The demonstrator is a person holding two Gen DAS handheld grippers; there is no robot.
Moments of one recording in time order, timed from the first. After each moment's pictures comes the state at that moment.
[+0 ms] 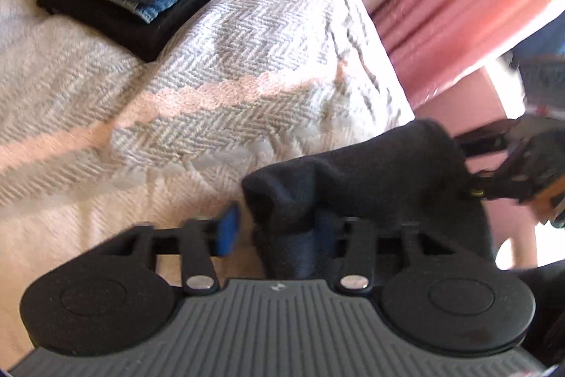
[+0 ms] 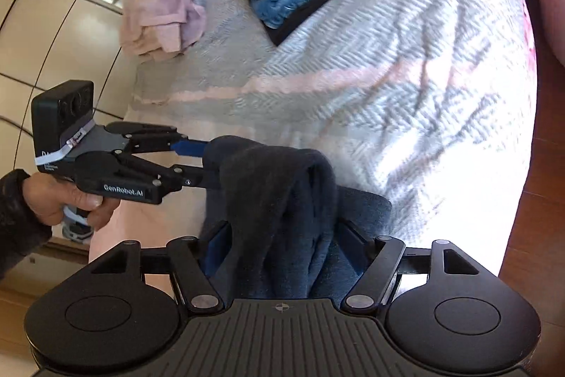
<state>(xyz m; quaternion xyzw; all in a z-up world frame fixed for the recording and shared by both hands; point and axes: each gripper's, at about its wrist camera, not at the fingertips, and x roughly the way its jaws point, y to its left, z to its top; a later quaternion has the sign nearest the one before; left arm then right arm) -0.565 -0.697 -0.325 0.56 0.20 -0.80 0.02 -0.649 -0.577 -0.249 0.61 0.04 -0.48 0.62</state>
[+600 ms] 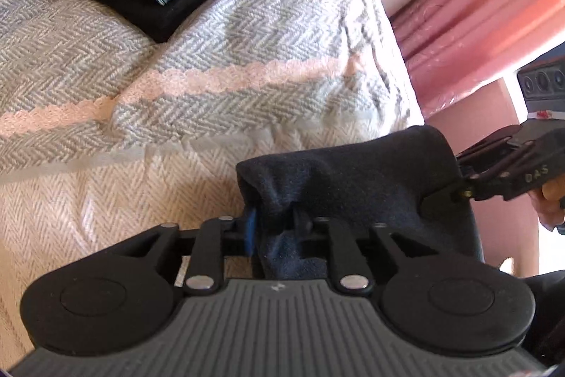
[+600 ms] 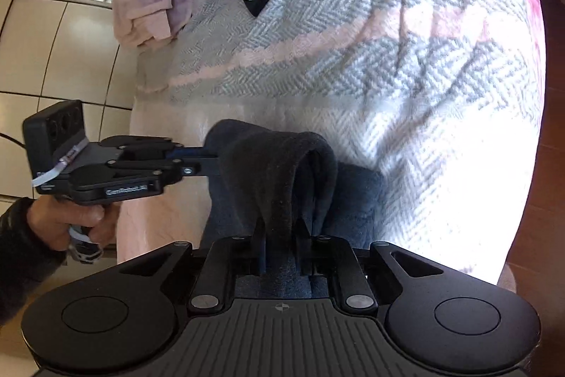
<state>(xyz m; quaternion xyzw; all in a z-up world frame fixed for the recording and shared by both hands) -0.562 -0.688 -0.324 0.57 0.22 -0.79 0.06 -0.666 -0.586 -0.278 0.67 0.04 -0.42 0.61</state>
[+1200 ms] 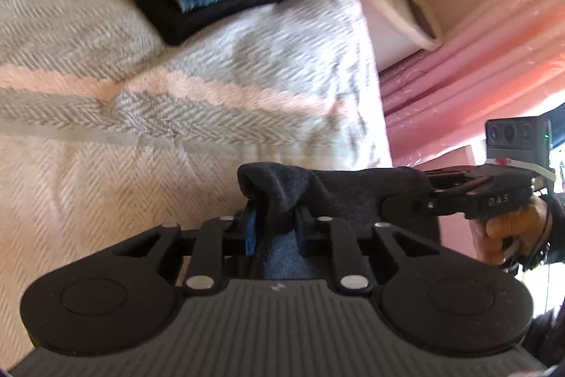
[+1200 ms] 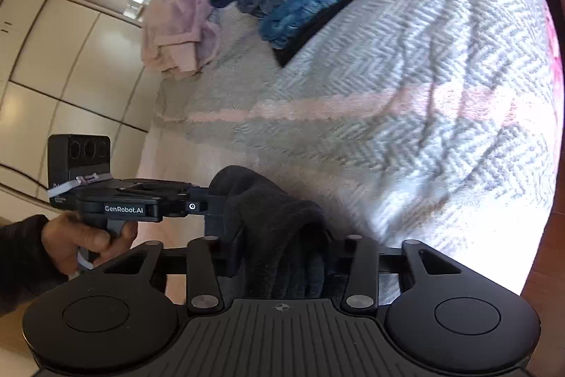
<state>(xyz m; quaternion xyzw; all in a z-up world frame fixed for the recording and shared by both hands) -0.529 -0.694 -0.310 0.48 0.33 -0.81 0.07 -0.669 -0.601 -0.276 0.60 0.00 -0.45 0.67</state>
